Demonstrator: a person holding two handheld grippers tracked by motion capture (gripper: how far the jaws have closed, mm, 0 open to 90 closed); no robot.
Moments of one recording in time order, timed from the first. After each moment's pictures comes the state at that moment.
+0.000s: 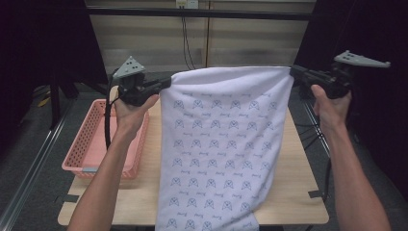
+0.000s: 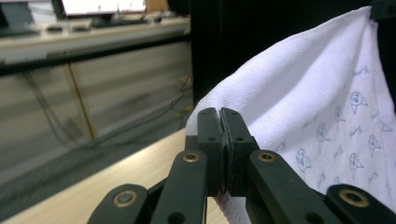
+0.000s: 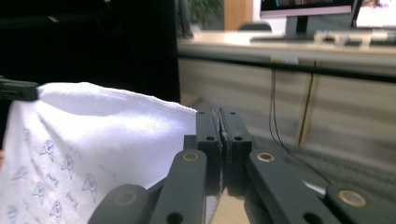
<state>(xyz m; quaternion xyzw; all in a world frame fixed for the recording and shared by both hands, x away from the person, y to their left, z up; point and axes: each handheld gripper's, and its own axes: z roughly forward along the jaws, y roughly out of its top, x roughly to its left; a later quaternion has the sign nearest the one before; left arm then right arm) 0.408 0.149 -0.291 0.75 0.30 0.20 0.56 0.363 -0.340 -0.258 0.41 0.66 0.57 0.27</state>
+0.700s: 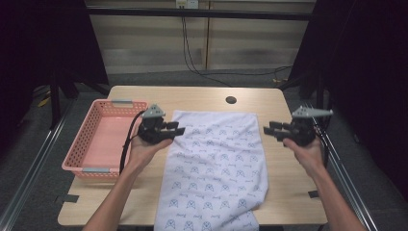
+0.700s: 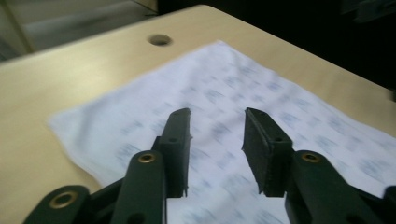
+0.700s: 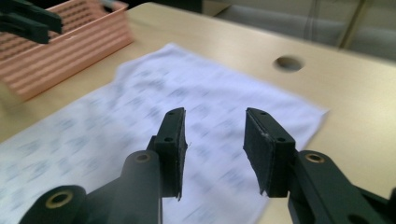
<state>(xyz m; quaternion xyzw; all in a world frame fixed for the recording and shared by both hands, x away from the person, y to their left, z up) 0.351 0.136 -0.409 0.82 0.29 0.08 0.48 0.312 -0.313 -0.396 0.42 0.76 0.47 0.16</state>
